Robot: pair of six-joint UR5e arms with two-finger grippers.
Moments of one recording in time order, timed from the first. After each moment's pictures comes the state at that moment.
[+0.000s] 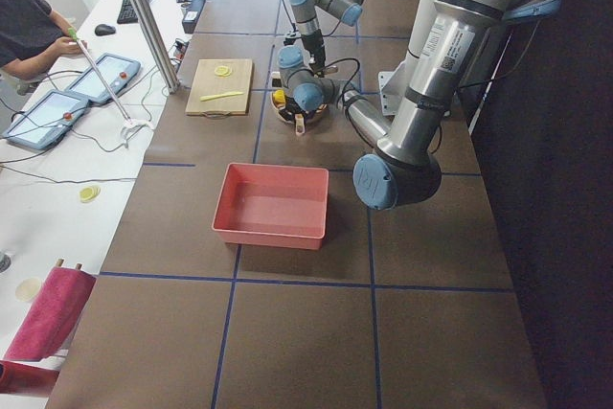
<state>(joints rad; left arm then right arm) -0.68 -2.00 -1.71 -1.77 -2.15 0.38 0.52 -0.67 1.51 -1.64 2.25 1.43</state>
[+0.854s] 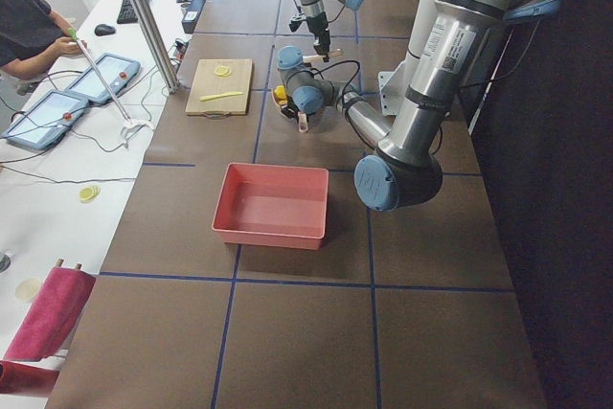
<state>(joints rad) -0.69 -1.99 -1.71 -1.82 -2.21 0.31 0.56 -0.88 1.78 -1.71 2.28 1.43</state>
